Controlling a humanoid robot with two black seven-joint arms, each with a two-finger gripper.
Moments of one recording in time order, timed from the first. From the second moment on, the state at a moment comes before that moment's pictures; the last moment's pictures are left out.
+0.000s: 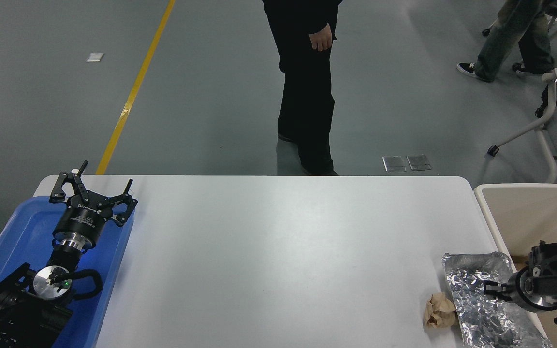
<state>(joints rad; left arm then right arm) -0.53 0.23 -1.14 -0.31 -0.11 -0.79 -0.14 1.14 -0.54 -1.03 1.05 -0.35 0.01 -0.23</state>
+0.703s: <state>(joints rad) -0.53 0.23 -1.14 -0.31 -0.11 -0.79 -0.14 1.23 -0.61 -1.04 1.11 -0.27 0.01 -0.18</state>
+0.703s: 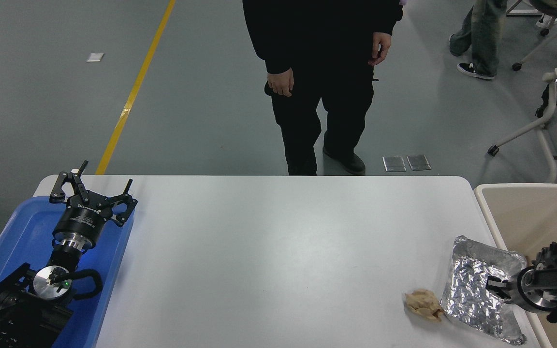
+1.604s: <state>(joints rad) -0.53 0.23 -1.14 -0.31 -0.10 -0.79 -0.14 2.17 -0.68 -1.34 1.48 -0.15 0.67 -0.09</state>
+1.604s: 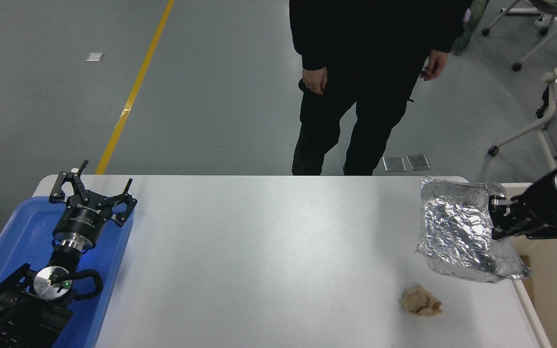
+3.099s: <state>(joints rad) -0.53 0.23 -1.14 -0.31 -0.11 -0.79 -0.15 1.54 -0.89 -1.21 1.00 -0.16 0.27 -0.07</state>
